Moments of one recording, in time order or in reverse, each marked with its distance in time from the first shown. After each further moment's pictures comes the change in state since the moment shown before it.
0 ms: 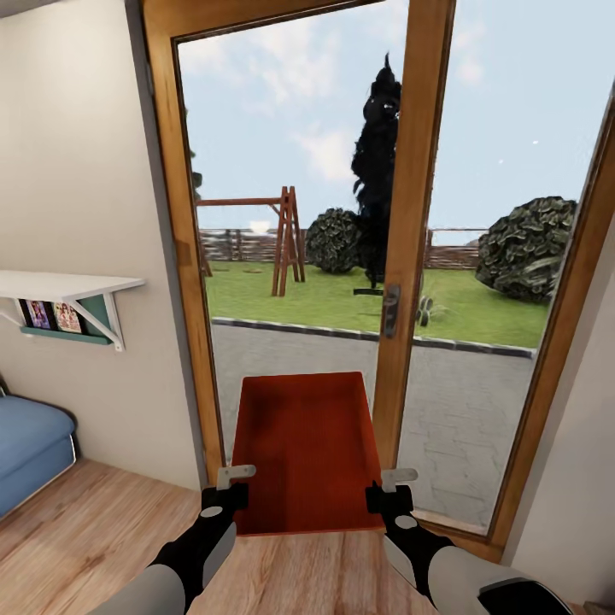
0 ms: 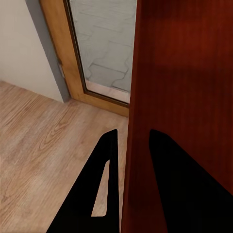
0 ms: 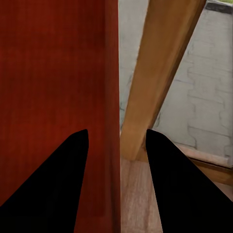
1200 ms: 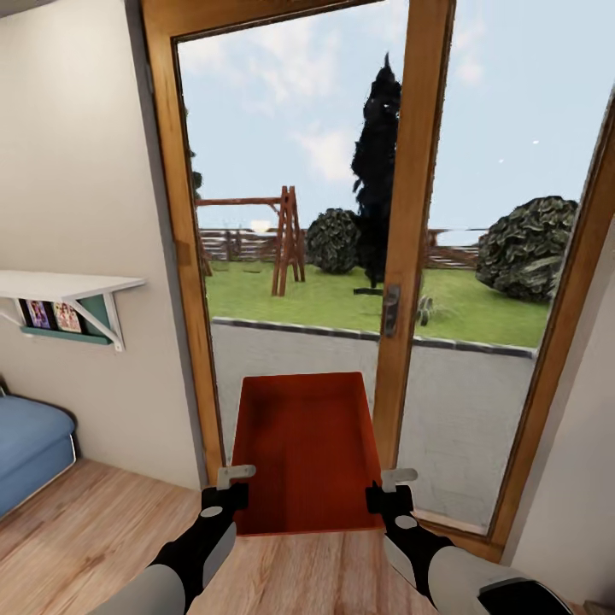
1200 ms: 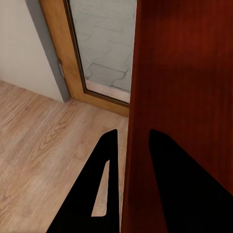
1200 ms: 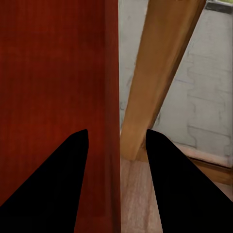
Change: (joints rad) left arm 0.000 0.000 0.000 0.000 0.001 0.000 0.000; right arm 0.000 0.000 0.000 0.000 0.001 0.000 0.000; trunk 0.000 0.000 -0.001
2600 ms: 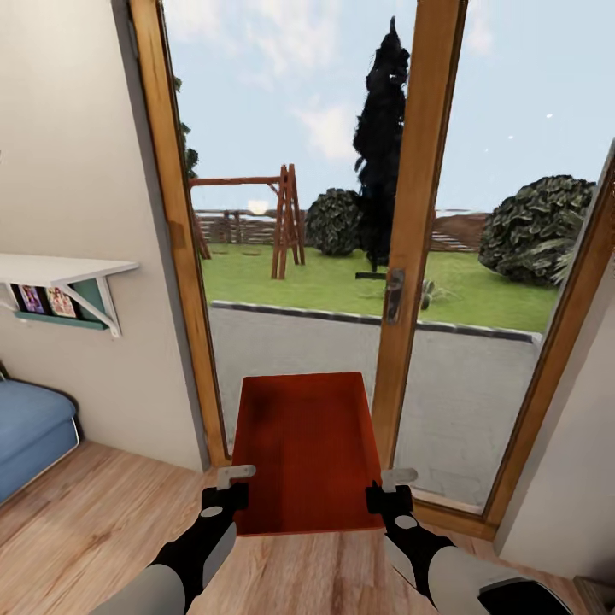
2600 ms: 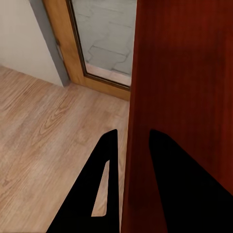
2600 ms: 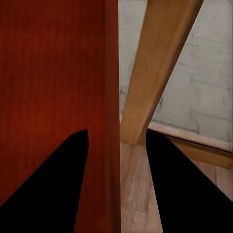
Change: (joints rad) left arm 0.000 0.000 0.000 0.000 -0.001 0.001 0.000; right arm 0.000 0.000 -0.001 0.000 0.001 0.000 0.000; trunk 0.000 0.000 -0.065
